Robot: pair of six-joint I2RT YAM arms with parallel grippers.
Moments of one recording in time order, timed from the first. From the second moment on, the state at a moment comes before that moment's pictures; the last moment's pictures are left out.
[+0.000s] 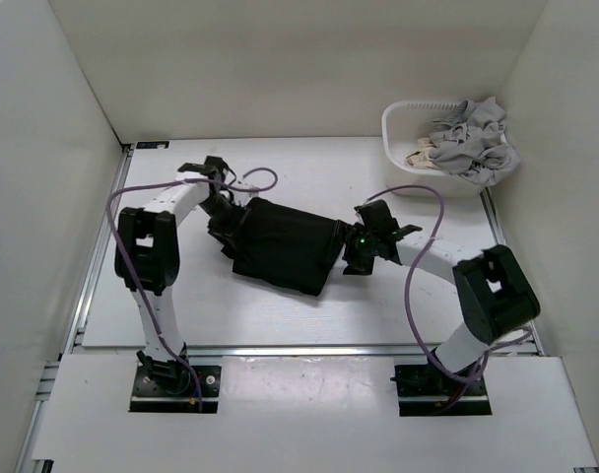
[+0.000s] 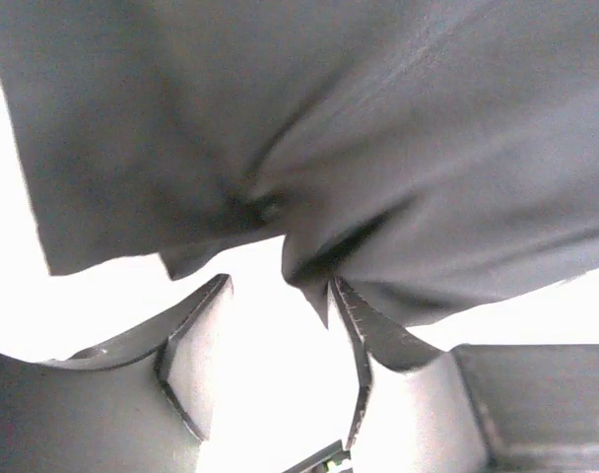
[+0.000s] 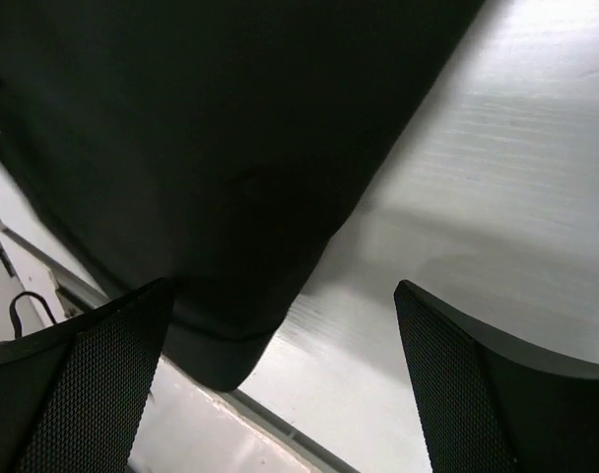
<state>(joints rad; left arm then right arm) -0.21 2.02 1.51 -1.03 0.34 0.32 0.51 1.56 0.86 -0.22 -0.36 0.71</state>
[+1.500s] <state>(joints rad) -0.13 1.72 1.46 -0.82 0.37 0.21 0.35 1.89 1.15 -0.45 -0.51 0.40</state>
